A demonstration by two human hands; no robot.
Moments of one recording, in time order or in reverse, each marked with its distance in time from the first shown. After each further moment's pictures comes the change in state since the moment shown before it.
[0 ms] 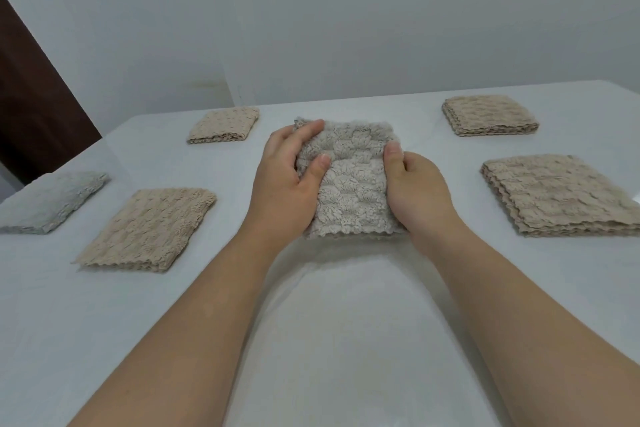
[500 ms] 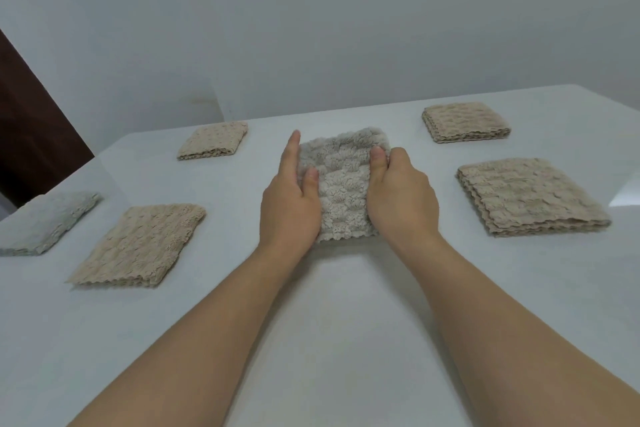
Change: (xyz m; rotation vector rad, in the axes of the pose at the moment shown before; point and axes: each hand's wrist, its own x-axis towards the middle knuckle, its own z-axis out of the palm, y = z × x) left_hand -0.009 0.013 0.035 0.021 0.034 -0.187; right_hand -0.006 -0.005 -0.009 -0.280 0.142 -0.045
